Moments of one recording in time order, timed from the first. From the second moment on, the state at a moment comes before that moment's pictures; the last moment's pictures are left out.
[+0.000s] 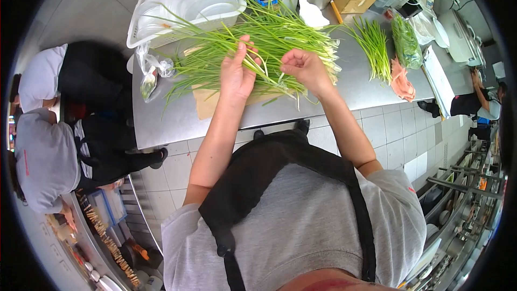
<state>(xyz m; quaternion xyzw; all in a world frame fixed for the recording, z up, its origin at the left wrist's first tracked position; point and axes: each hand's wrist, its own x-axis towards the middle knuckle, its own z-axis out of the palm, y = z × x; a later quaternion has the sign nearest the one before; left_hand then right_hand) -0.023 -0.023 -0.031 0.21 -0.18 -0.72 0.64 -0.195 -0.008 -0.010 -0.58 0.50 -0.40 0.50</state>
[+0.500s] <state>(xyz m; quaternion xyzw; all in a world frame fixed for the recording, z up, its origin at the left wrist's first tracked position) -0.017 -0.013 -0.011 0.30 -0.24 -0.70 0.60 -0.200 -0.015 0.002 -0.80 0.52 -0.30 0.01</state>
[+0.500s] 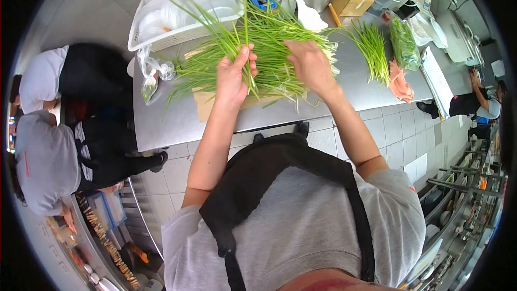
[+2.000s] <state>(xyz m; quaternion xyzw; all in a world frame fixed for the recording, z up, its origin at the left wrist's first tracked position) -0.029 -0.006 -0.022 0.17 -0.27 -0.75 0.58 -0.162 -0.009 0.006 -0.70 0.44 -0.52 0.23</state>
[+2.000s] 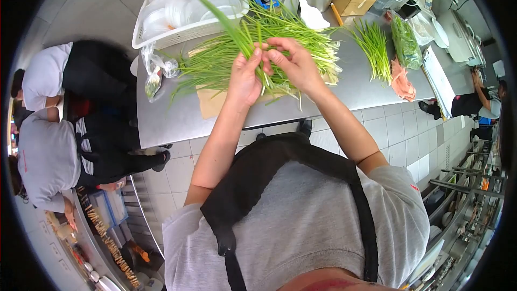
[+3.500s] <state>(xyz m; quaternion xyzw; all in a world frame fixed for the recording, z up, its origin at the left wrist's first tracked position) 0.080 -0.028 0.007 0.49 -0.56 -0.32 0.58 -0.438 -0.045 0.017 -0.51 0.84 -0.18 0.05</state>
